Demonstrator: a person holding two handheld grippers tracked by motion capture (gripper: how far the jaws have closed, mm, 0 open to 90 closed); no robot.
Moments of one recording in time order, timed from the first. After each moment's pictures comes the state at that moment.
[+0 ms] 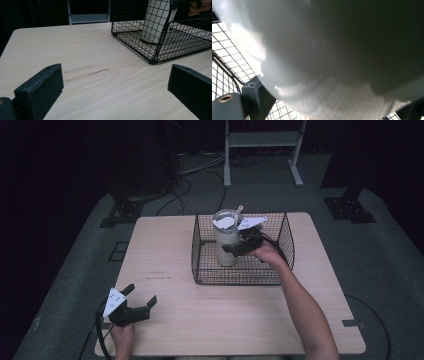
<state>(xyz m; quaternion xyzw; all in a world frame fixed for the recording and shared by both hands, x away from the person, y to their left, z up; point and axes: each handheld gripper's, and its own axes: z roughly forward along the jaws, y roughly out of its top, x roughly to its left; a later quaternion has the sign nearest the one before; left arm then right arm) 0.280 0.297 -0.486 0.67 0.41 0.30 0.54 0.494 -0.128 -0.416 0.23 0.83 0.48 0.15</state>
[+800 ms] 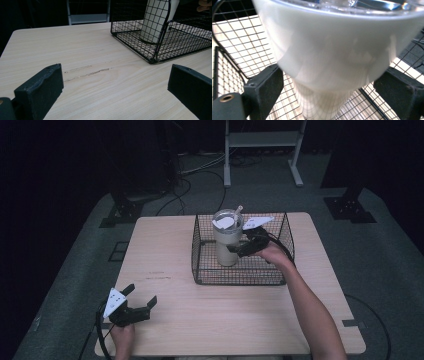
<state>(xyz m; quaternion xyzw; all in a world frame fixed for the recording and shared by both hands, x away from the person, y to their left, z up) 0.279 0.296 -0.486 0.68 0.41 0.30 0.54 0.481 -0.143 -0.401 0.24 0.83 0.47 0.16</state>
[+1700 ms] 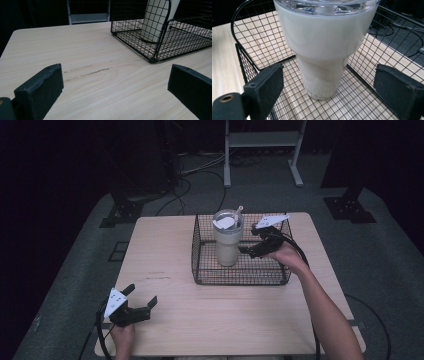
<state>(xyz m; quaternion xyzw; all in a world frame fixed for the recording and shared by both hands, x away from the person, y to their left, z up) 0.279 0.296 -0.486 0.68 0.41 0.30 0.53 0.456 -0.174 -0.378 0.28 0.83 0.46 0.15</state>
